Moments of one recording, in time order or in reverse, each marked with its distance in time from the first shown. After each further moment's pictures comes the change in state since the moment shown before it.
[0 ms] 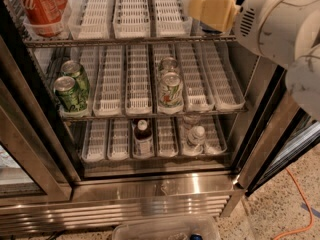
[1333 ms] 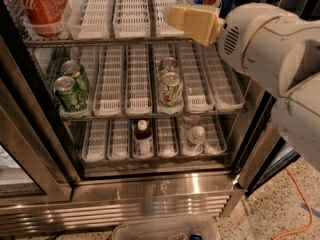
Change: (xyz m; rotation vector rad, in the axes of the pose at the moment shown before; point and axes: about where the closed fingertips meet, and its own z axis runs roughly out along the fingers) arm 0.009 0.041 -0.017 -0.089 -0.064 0.034
